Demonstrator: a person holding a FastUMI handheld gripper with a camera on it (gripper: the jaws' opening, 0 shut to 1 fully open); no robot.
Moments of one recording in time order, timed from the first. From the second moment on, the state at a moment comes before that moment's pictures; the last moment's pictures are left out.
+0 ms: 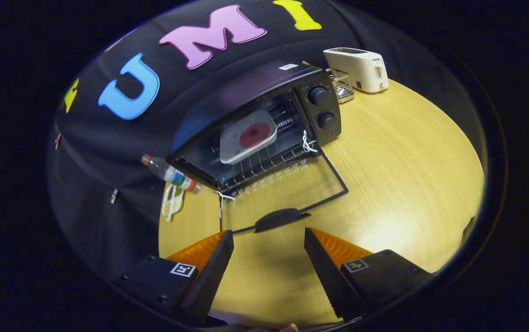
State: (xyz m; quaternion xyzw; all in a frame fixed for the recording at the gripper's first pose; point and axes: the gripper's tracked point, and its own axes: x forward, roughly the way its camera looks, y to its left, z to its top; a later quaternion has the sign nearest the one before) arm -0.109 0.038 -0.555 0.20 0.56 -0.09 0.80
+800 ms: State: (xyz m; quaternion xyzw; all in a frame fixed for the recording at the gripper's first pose) arm -0.104 0.026 -0.671 0.00 0.61 -0.08 0.79
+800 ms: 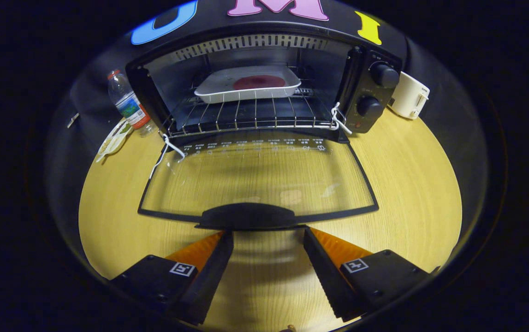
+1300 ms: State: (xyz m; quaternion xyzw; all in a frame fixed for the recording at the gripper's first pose) arm -0.091 0.031 -0.621 0.00 0.59 -0.08 0.80
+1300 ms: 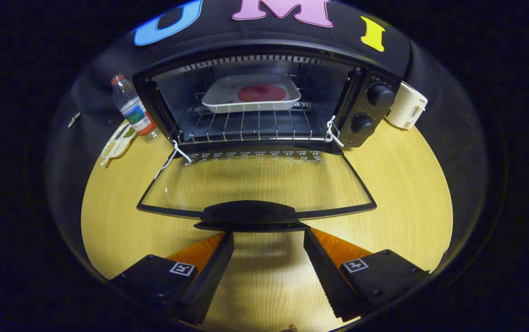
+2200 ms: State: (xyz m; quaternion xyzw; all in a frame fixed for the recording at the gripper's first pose) arm 0.009 0.000 -0.442 0.03 0.38 -0.03 0.92
